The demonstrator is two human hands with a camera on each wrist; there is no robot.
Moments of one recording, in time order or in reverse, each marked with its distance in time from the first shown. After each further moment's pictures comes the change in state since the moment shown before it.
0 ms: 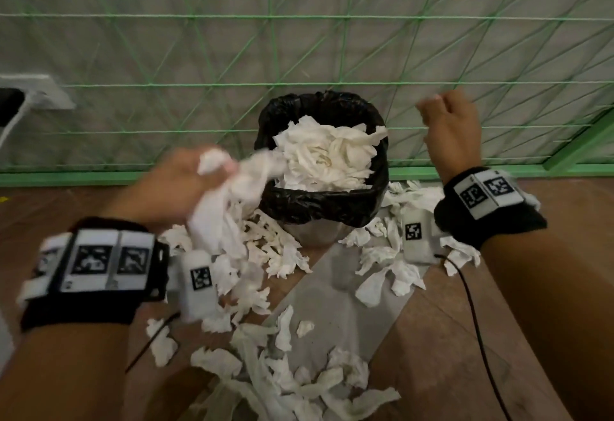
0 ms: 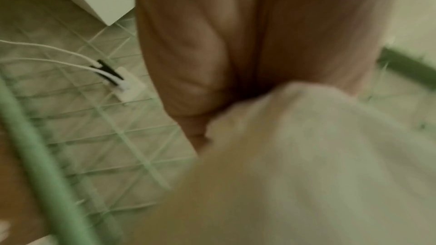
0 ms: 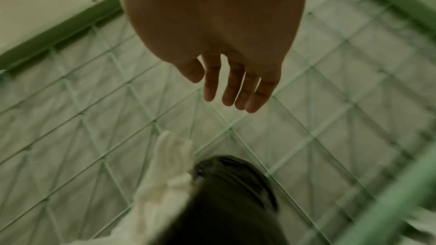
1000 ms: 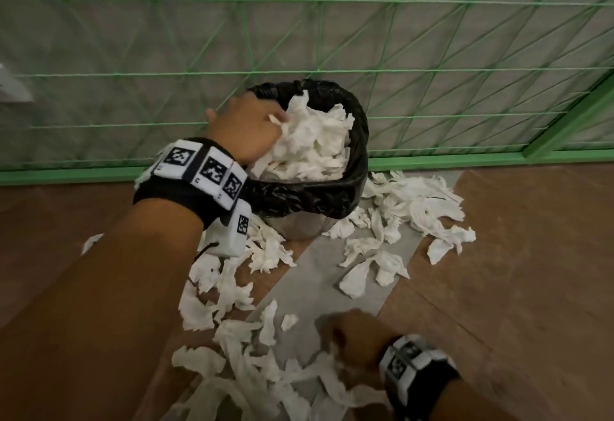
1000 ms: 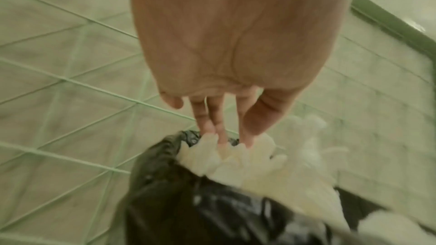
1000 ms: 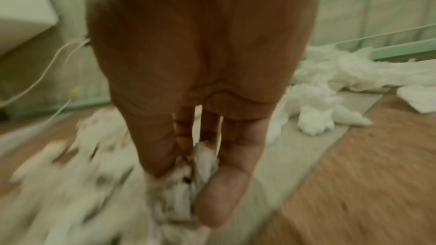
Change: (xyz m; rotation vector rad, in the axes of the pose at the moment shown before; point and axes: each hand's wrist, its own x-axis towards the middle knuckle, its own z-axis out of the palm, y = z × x) left_hand 0.102 0.036 0.066 0.526 0.049 0.142; right_hand -0.233 0.136 0.011 -0.656 -1.387 0.007
